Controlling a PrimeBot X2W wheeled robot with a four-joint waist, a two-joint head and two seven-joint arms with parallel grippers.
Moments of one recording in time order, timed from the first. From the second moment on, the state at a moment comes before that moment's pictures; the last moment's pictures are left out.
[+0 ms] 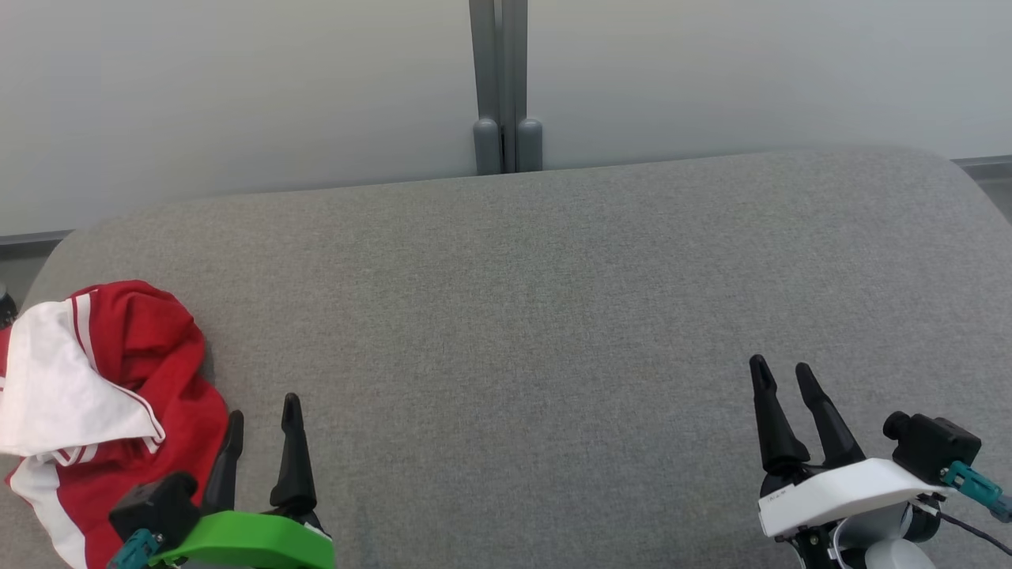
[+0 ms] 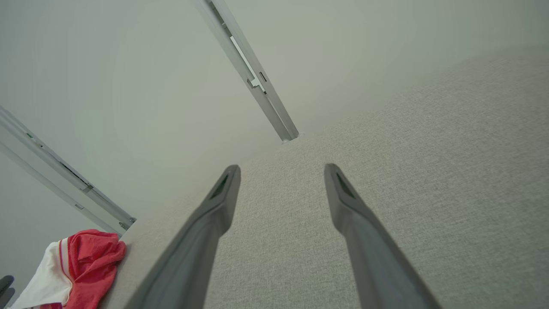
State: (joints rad) left arm 0.05 0.06 -0.08 0.10 -0.53 0.00 -0.14; right arm 0.02 -0.06 0.07 0.12 0.58 0.13 -0.16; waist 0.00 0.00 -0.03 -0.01
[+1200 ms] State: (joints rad) left arm 0.09 0.07 -0.14 0.04 -0.18 0.04 -0.22; right arm 0.04 -0.05 0.09 0.05 0.24 0.13 -0.23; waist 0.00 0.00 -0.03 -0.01
